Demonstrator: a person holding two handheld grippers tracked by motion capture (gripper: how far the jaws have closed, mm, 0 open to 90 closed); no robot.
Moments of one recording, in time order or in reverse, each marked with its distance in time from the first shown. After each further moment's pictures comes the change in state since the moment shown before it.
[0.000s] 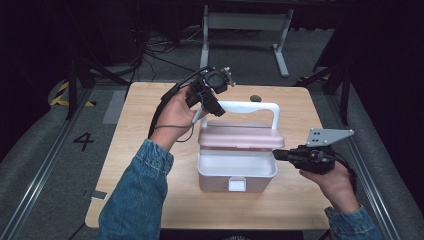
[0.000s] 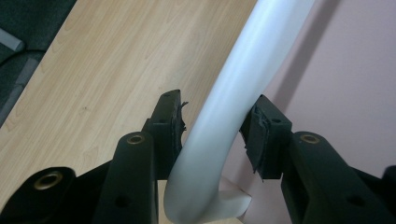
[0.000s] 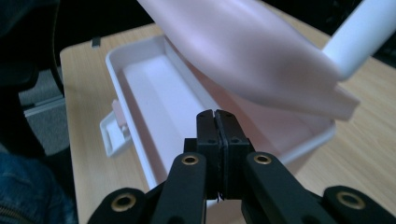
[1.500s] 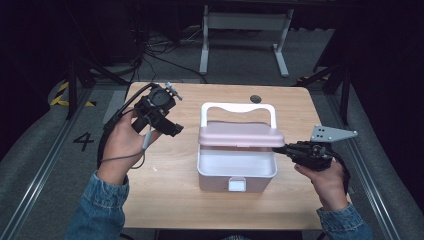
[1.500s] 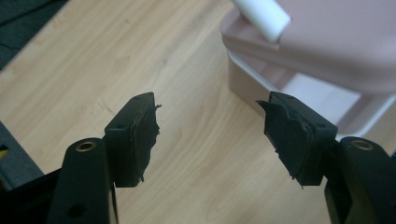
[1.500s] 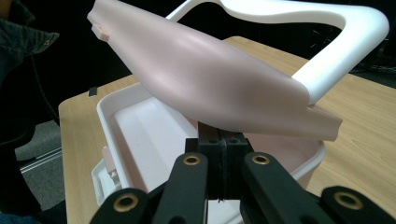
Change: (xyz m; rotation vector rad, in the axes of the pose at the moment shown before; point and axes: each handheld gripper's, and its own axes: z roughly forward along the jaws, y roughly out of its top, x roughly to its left) left arm -0.011 -0.120 -0.050 -0.007 0.107 -0.238; right arm -0.008 -0.006 0.006 -0.173 -0.027 0.109
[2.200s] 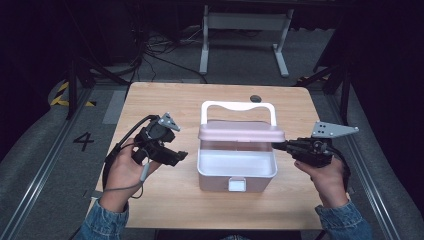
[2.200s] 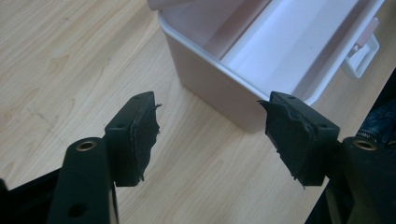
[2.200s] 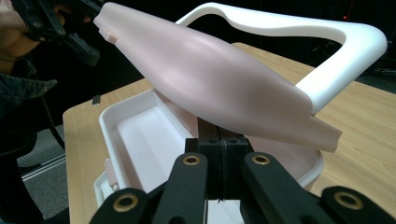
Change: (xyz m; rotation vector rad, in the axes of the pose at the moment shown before) left arm -0.032 -0.045 0.033 -0.132 -0.114 0.039; right arm -0.003 0.008 0.000 -0.018 0.013 0.014
